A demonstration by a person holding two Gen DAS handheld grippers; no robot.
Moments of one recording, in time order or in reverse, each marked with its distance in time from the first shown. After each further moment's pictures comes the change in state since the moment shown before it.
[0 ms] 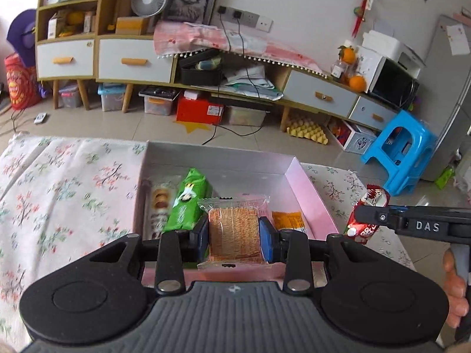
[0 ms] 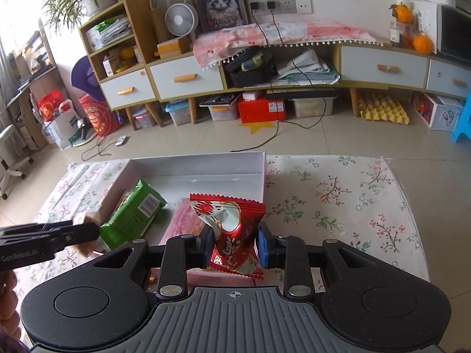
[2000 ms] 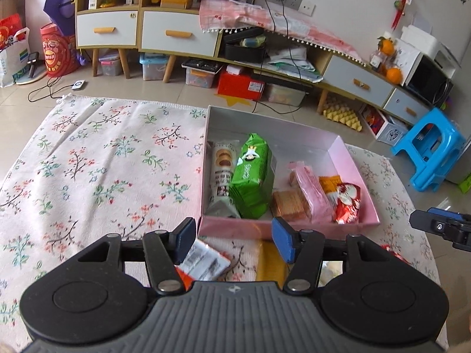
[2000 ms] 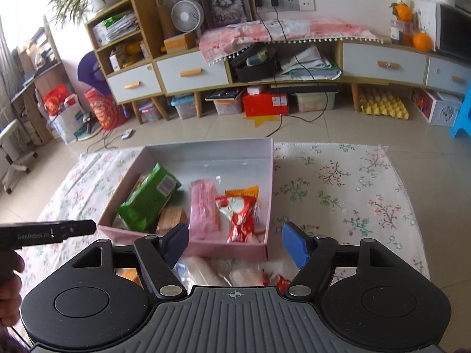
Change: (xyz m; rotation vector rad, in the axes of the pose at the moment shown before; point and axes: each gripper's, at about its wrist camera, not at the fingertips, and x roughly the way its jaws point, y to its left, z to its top) left arm -0.035 0.038 -0.017 -0.102 0.110 0.105; right arm -0.040 0.016 -0.023 -0.017 0.014 -0.003
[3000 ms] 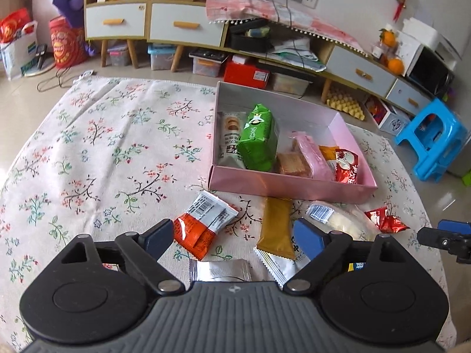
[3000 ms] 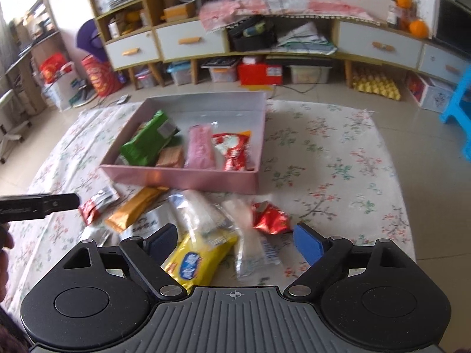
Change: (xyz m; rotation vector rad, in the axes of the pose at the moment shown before) left arm -0.020 -0.002 -0.038 -0.017 0.024 0.032; right arm -0.026 -0.003 -0.042 0.005 0.112 -0.059
